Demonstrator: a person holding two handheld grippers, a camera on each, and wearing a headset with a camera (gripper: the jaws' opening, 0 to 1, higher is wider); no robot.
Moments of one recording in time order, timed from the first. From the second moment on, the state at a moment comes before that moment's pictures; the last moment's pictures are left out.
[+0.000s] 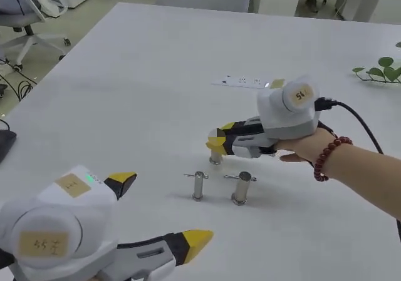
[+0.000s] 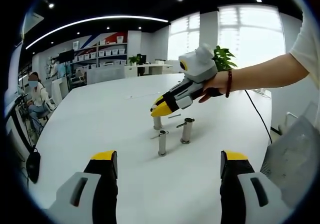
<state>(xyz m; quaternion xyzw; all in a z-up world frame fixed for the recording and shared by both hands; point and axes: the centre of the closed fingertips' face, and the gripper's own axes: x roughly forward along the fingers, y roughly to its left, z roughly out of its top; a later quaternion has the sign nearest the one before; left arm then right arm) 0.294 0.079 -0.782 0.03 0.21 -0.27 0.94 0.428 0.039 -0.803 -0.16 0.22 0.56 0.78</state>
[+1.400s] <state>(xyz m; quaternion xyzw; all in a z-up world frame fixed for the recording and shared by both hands) 0.284 0.068 -0.777 0.04 0.21 -0.27 0.94 0.367 -0.049 -0.802 -0.18 0.23 0.55 0.78</state>
